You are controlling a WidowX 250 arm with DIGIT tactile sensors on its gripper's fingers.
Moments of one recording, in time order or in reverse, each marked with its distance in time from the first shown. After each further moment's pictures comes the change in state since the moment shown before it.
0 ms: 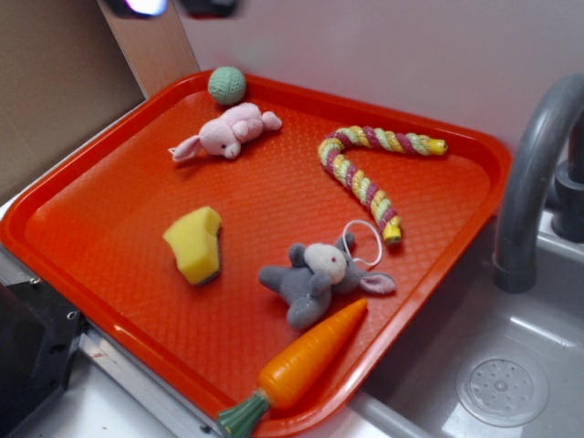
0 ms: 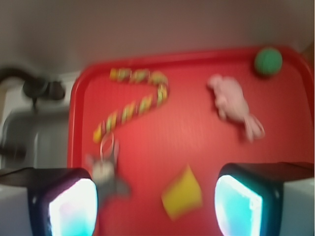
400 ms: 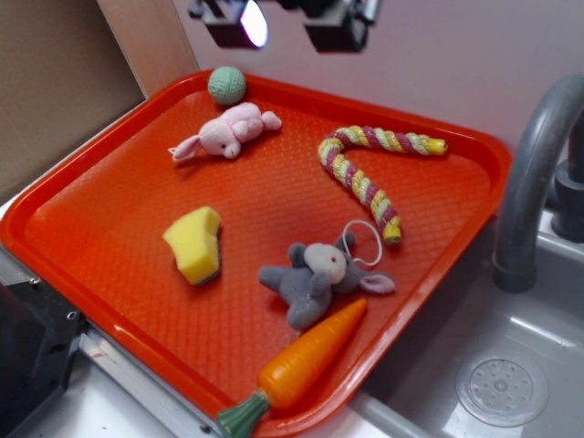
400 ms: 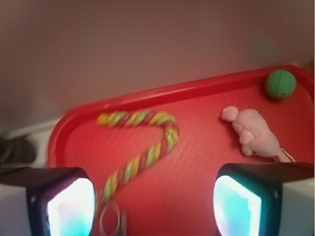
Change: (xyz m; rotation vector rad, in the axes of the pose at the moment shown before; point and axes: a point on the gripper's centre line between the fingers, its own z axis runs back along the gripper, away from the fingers) arm 0.040 -0.008 -0.059 0.183 -0.113 0.226
